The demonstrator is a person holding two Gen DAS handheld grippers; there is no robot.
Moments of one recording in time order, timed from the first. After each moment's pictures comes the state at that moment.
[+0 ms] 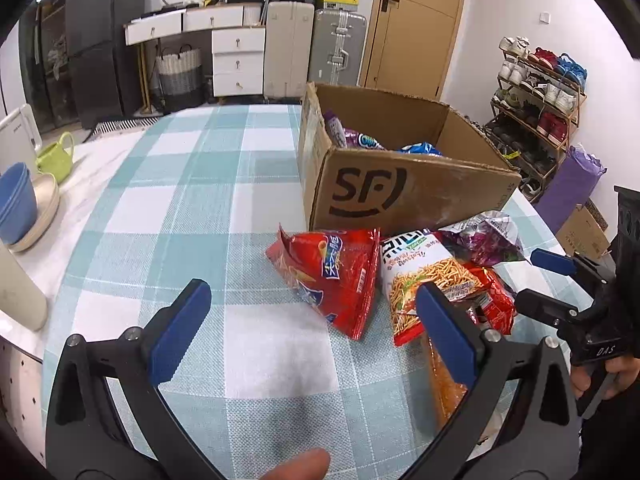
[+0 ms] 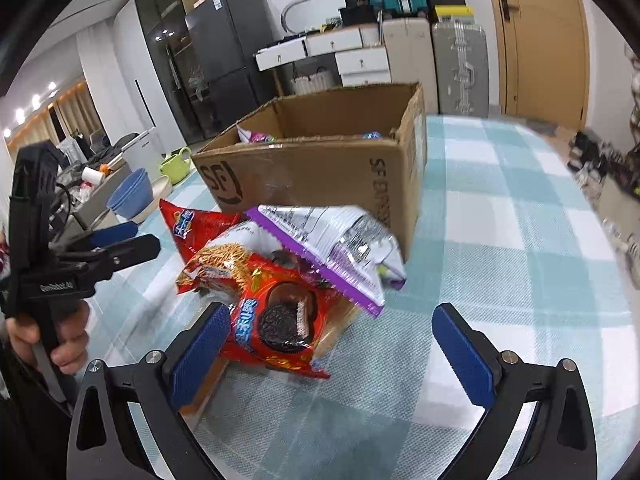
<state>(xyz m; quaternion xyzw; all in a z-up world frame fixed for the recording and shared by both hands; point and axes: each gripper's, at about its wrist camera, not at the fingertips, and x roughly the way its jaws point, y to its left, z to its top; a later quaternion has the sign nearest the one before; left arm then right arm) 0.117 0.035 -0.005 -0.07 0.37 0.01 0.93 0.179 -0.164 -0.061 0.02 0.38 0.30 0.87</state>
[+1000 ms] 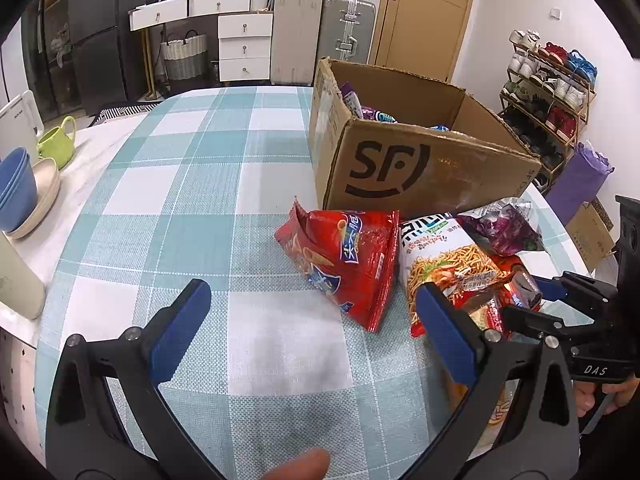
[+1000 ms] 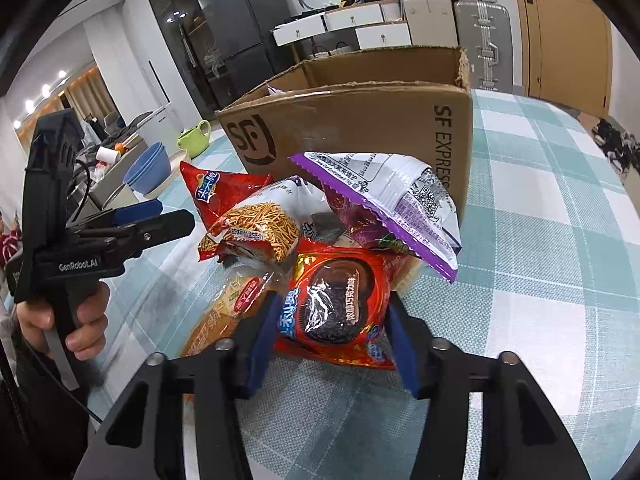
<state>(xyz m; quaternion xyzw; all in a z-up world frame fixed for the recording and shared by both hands) 0.131 0.037 -0.019 -0.07 0.39 0.02 0.92 0.171 -0.137 -0.075 -0.01 0.40 0.33 0.86</state>
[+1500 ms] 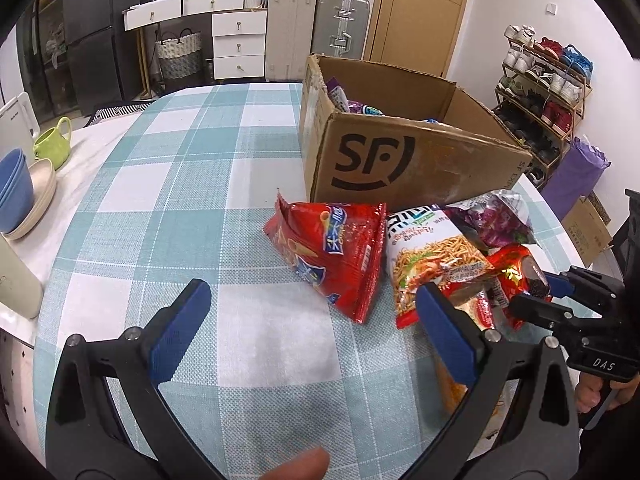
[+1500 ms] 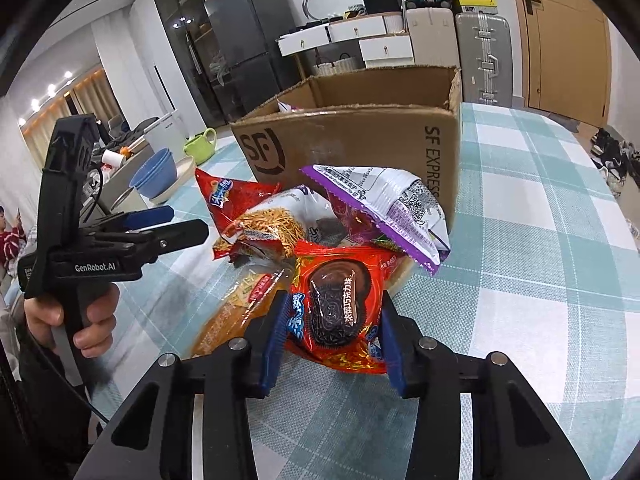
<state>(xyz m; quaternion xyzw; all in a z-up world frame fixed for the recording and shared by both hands) 0.125 0.028 -0.018 -0.07 0.40 0.01 0.91 0.155 -0.151 -0.062 0.00 0.38 0.33 0.86</state>
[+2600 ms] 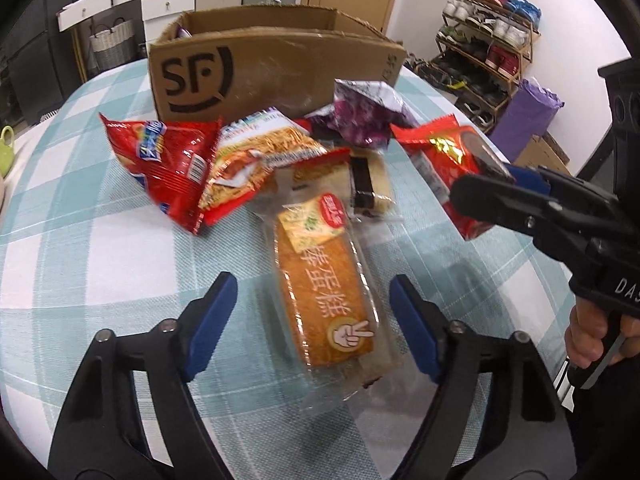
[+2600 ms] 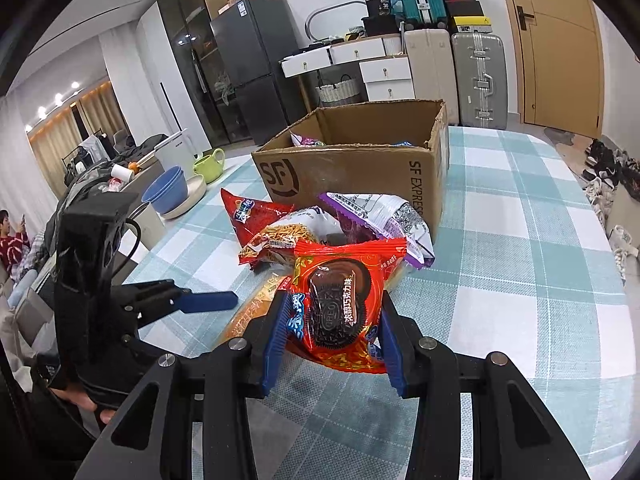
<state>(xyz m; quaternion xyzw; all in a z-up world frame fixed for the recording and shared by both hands) 0.085 -0.073 -0.044 -0.04 0.45 -0.10 0.89 0.124 -0.175 -0.038 0.01 0.35 0.33 0.88</state>
